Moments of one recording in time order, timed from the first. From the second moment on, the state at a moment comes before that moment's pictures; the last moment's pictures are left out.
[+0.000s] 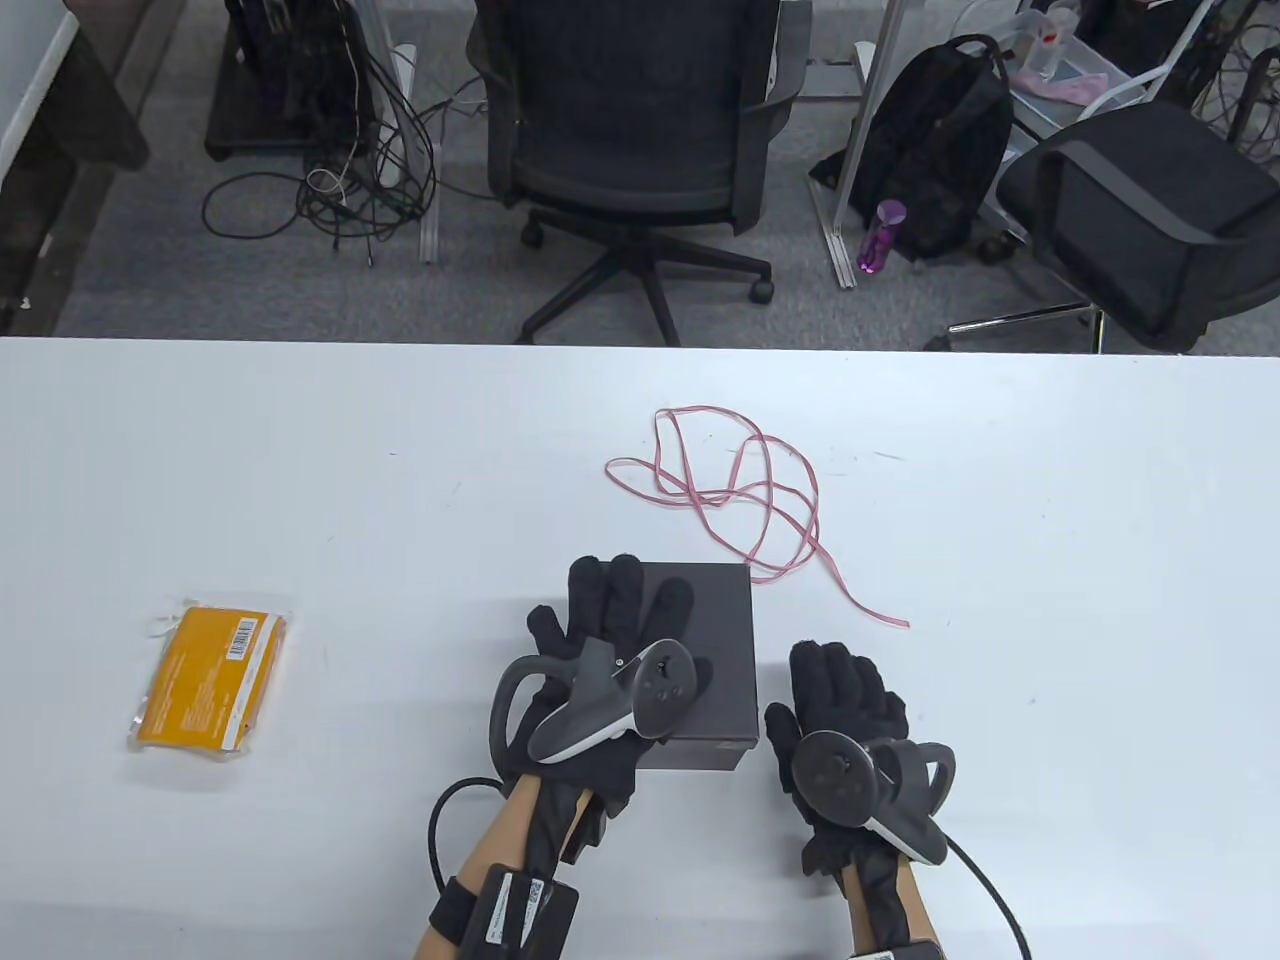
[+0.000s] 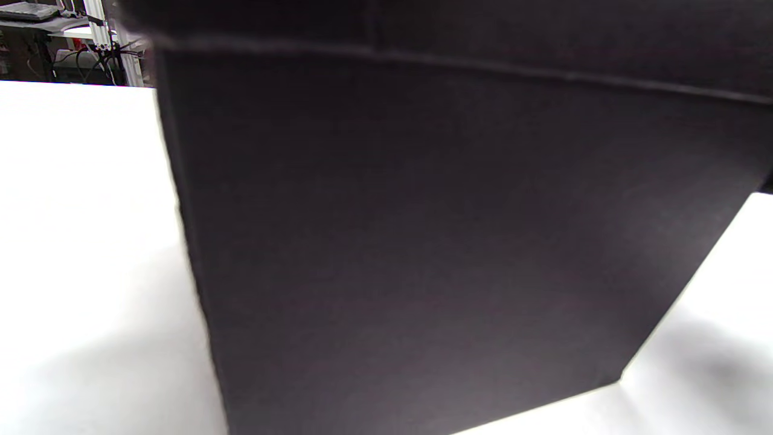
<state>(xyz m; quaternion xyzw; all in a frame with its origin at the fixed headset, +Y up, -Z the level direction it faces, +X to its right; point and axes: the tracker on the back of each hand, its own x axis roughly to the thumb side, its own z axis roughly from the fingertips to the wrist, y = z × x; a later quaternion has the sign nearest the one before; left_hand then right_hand) -0.042 -0.691 -0.190 -0.12 -0.13 0.06 0.98 0.172 -0.738 -0.158 0.13 -0.04 0.98 0.12</state>
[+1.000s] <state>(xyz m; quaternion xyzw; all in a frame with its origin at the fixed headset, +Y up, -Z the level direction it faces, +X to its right) -0.140 -0.781 -0.144 -0.13 -0.08 0.63 0.77 0.172 -0.771 -0.163 0.13 0.12 0.76 0.62</state>
